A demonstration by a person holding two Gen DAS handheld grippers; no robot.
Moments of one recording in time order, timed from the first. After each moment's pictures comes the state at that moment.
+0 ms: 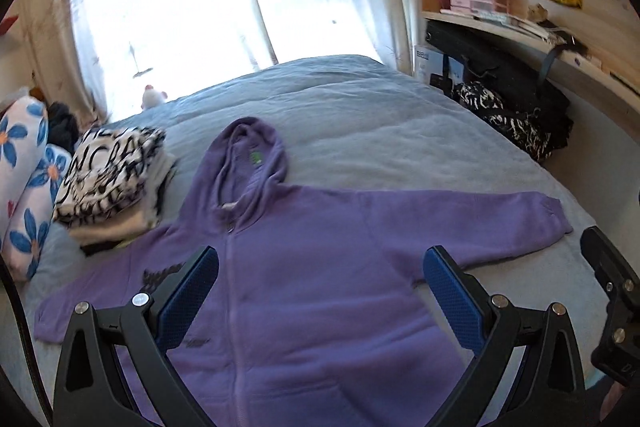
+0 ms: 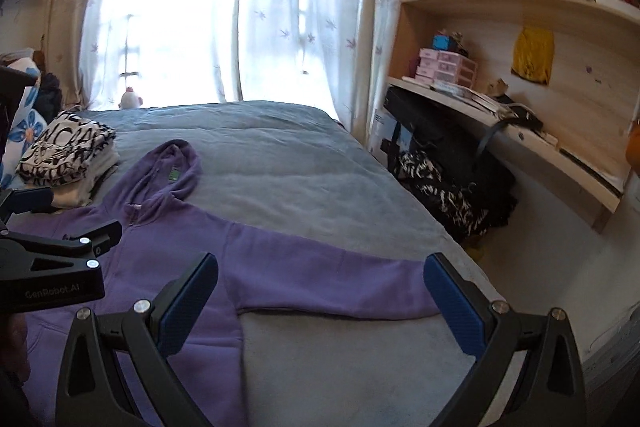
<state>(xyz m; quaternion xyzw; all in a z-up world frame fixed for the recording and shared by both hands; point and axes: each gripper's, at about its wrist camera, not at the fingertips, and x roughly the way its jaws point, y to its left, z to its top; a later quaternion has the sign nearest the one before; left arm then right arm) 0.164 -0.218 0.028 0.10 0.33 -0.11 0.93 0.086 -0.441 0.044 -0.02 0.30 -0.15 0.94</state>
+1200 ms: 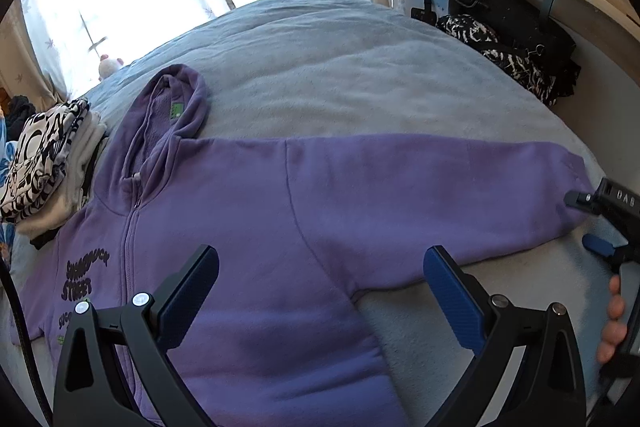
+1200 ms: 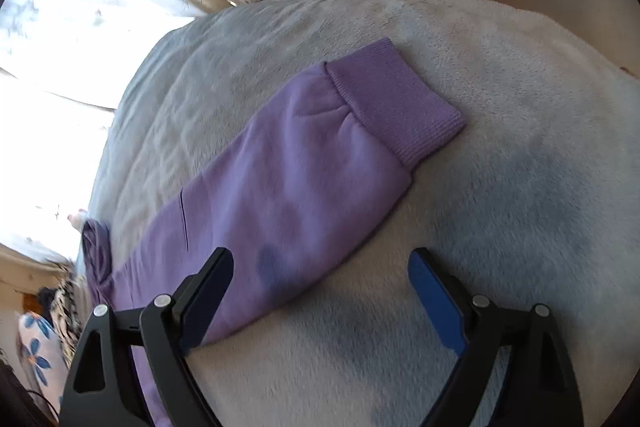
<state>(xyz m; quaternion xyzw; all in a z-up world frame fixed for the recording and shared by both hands) 0.232 -0.332 -0.087 0.12 0.43 -0.12 0.89 0.137 -0.692 -0.165 0.43 0.42 -0.20 0.77</state>
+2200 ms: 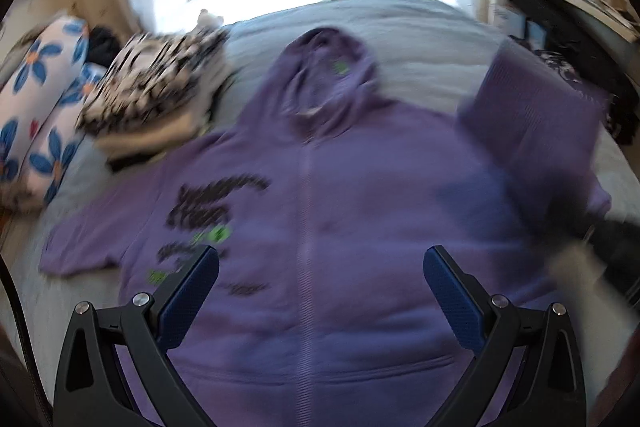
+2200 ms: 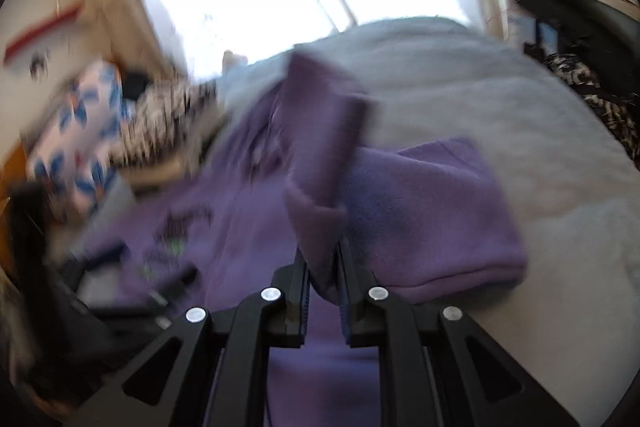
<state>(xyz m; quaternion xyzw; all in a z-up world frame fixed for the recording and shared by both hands) 0.200 -0.113 -0.079 0.06 0.44 0.01 0.90 0.188 -0.353 -0.085 0.08 0.45 0.11 0.88</state>
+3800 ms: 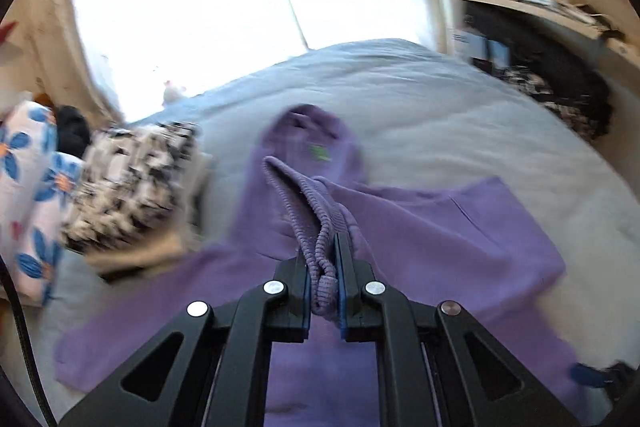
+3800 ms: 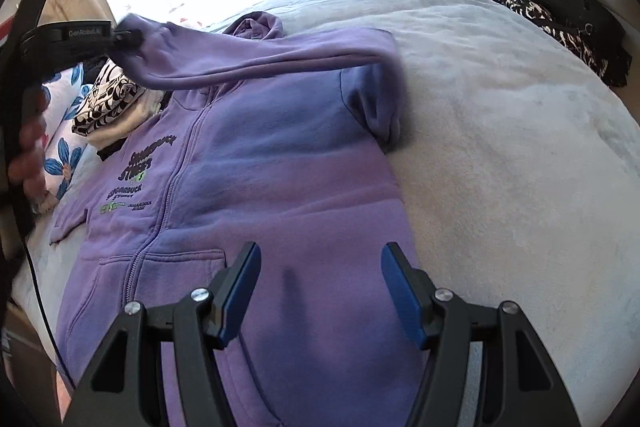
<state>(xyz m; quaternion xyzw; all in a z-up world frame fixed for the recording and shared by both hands) 0.269 -0.135 -0.008 0.13 0.34 -0.06 0.93 0.095 -0.356 -0.125 0.12 0.46 0.03 0.88</state>
